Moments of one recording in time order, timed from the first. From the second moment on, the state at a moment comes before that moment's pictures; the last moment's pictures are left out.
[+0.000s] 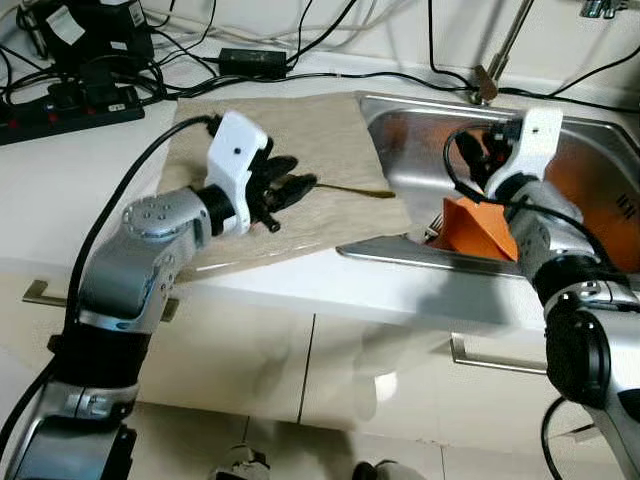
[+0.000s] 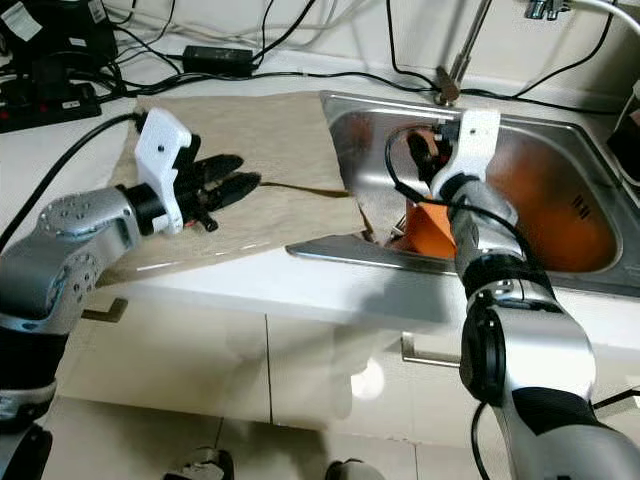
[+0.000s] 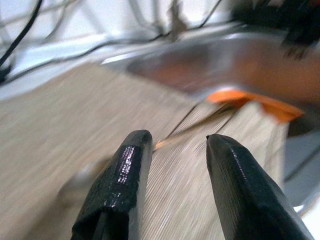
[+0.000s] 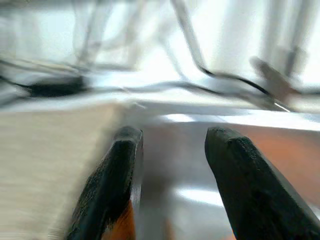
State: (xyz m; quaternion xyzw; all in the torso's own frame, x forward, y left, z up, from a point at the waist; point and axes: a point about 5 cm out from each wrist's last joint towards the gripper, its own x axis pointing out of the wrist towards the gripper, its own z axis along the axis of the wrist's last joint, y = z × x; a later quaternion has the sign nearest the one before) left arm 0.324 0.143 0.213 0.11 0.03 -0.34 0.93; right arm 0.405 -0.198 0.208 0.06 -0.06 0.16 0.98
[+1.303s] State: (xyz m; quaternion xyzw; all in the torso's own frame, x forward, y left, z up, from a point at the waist) left arm 0.277 0.139 0.177 0.21 0.09 -0.44 0.87; right arm 0.391 -0.133 0.178 -0.03 0.11 0.46 0.88
